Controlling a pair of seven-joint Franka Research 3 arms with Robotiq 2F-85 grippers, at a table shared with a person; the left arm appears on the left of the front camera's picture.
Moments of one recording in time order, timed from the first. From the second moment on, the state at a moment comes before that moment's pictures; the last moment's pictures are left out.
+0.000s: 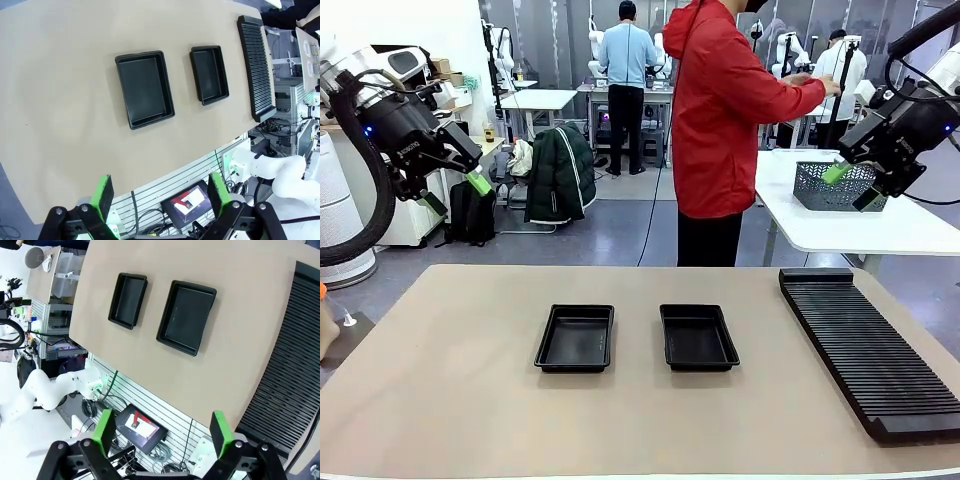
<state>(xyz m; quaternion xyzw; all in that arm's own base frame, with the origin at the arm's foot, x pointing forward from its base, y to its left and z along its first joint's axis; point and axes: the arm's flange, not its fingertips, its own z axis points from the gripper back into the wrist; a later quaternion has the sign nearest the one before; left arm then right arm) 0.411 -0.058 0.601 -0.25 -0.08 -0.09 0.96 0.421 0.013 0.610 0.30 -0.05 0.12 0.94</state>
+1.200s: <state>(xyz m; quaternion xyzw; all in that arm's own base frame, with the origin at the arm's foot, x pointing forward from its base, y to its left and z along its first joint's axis) 0.404 -0.056 0.672 -0.23 -0.10 -0.07 0.97 0.428 -0.035 0.701 0.28 -0.08 0.04 0.96</state>
